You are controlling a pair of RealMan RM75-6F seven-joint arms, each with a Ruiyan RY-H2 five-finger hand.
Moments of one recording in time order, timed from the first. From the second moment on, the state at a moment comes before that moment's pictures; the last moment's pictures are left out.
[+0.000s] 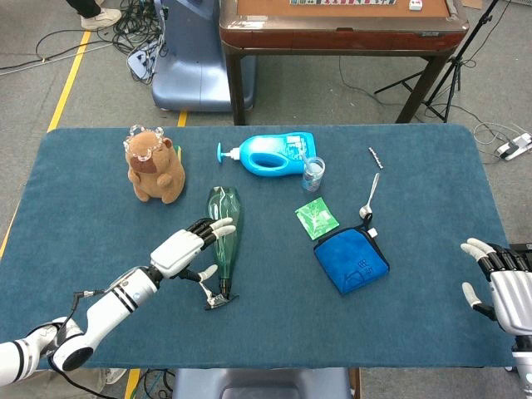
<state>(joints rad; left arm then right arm) -0.76 -1.32 -0.15 -1.60 1.52 0.85 -0.25 0.04 -0.99 0.05 -1.74 -1.50 1.48 -0.06</state>
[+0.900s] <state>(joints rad) -0.92 -1.53 -0.25 -1.39 1.13 0.74 -0.02 0.03 -0.98 0.04 -1.73 -1.50 1.48 -0.05</state>
